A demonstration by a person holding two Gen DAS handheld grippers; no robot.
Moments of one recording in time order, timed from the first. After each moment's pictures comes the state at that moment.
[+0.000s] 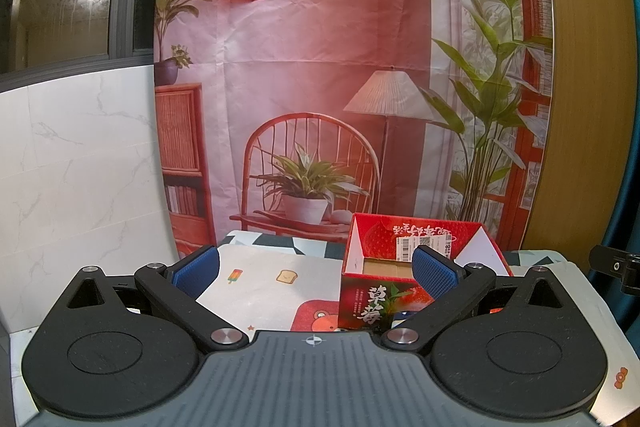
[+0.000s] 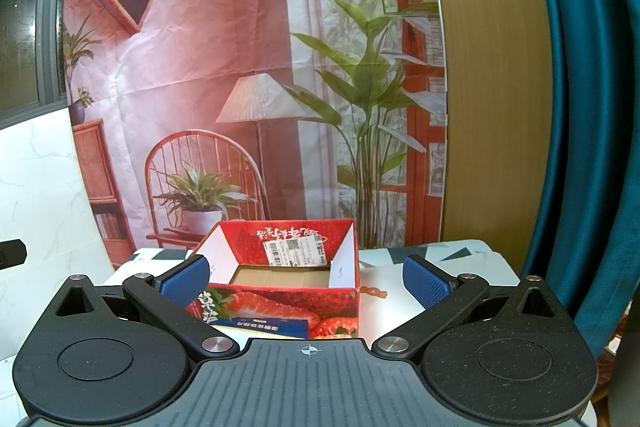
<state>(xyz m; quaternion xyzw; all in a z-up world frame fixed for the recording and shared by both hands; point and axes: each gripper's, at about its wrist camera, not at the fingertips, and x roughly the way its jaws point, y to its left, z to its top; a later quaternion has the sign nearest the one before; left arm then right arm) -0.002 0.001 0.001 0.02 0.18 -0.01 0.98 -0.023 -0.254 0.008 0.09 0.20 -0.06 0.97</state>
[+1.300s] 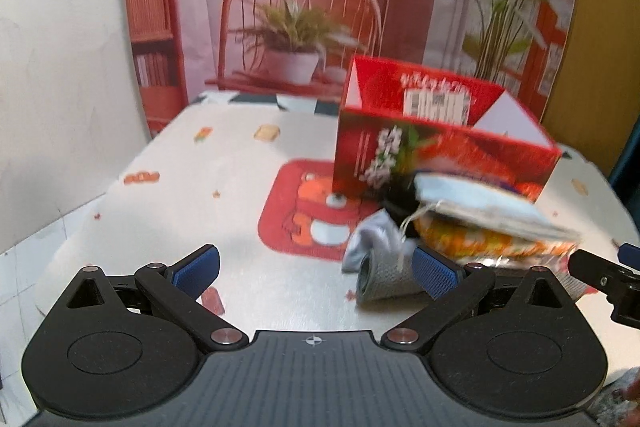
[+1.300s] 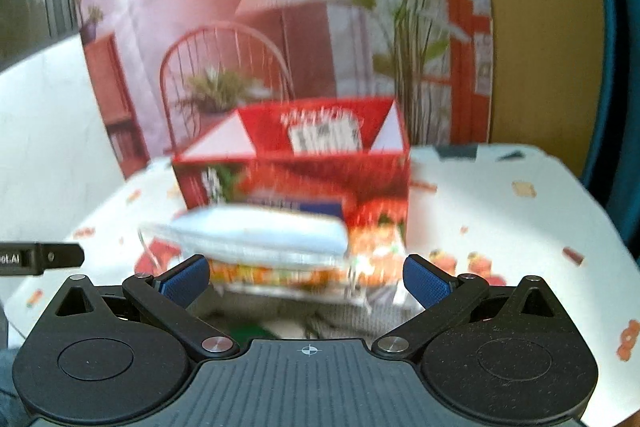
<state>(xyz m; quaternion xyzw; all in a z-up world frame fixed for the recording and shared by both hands) 0.075 0.012 -0.148 0.01 0.35 -0.03 0.94 0.021 -0.232 -0.139 0.10 0.31 -0.01 0.95</state>
